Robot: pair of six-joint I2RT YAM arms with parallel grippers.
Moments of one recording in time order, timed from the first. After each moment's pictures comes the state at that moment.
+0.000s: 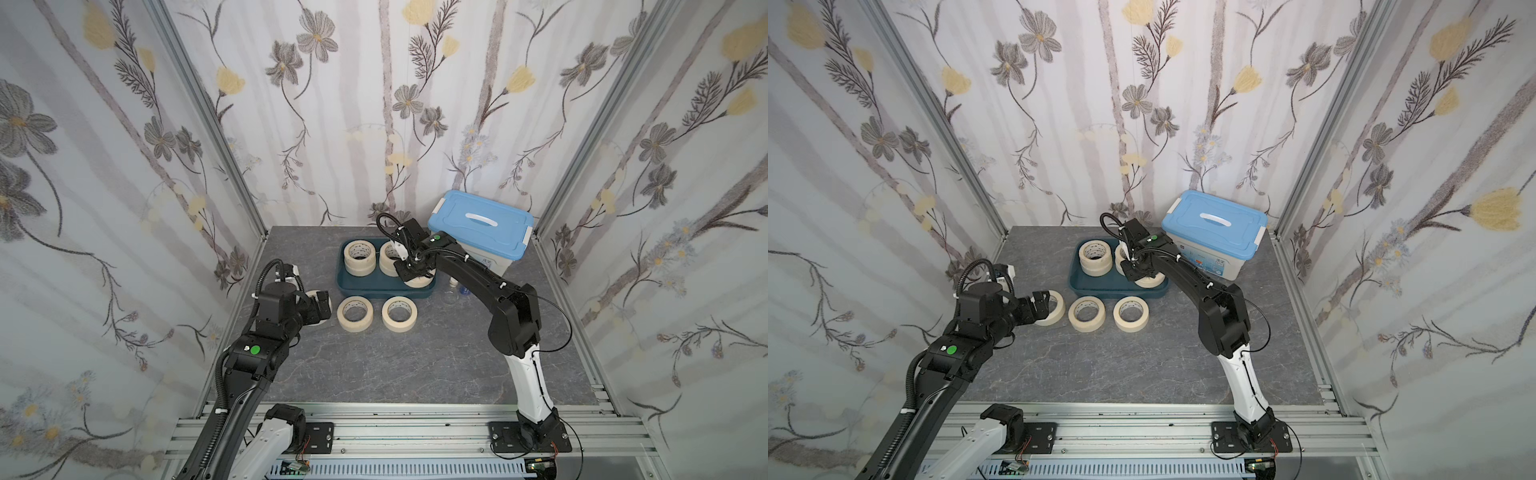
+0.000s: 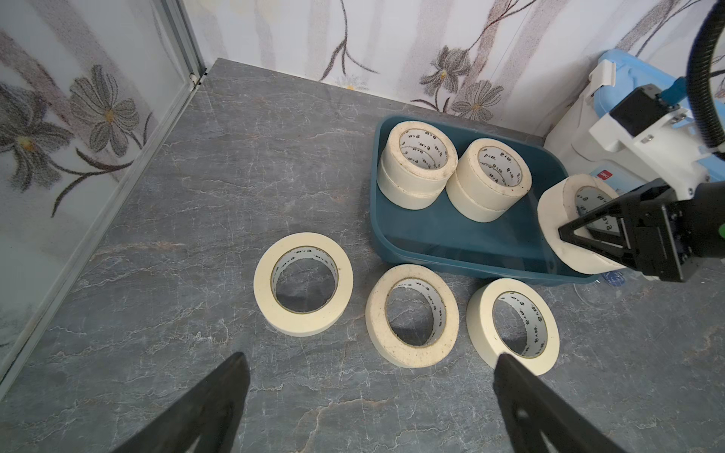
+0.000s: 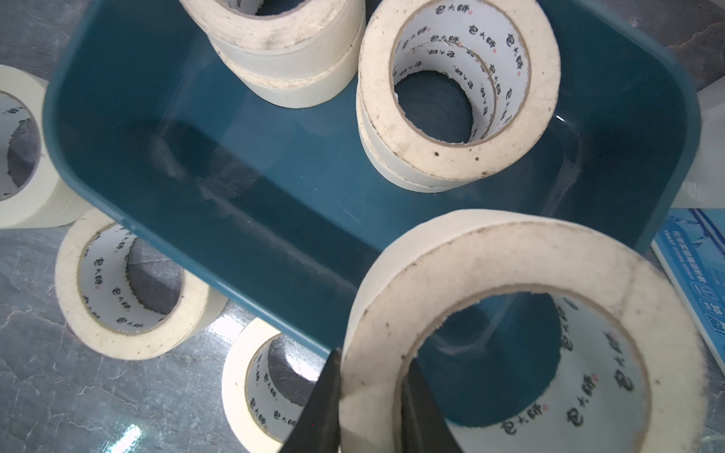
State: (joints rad) left arm -0.23 0.79 0.87 -0.65 -0.08 -0.32; right arm 0.63 2.17 2.09 -0.99 0.05 0.11
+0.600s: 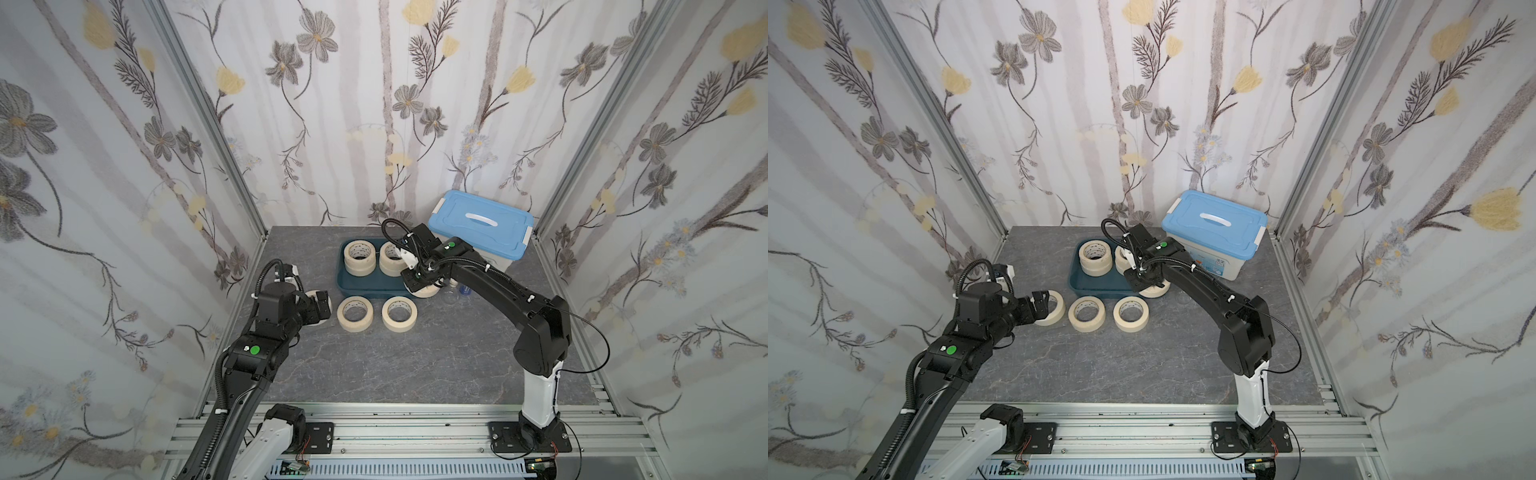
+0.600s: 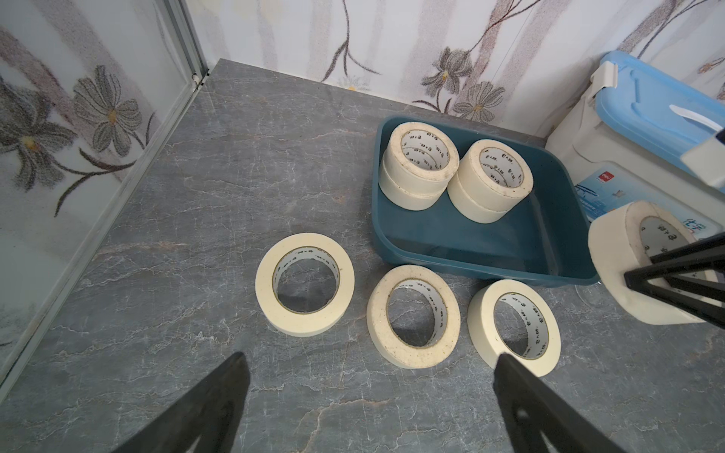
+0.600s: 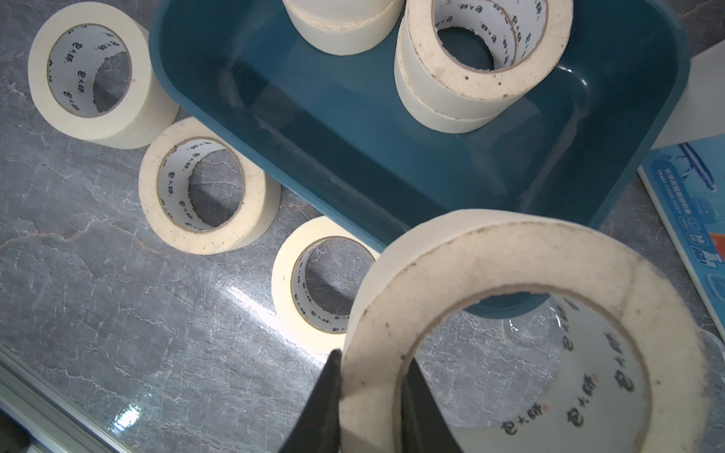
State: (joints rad) left arm -0.22 0.79 0.87 -0.65 -0.08 -0.32; right arm 0.67 1.94 1.85 -1.01 0.03 0.11
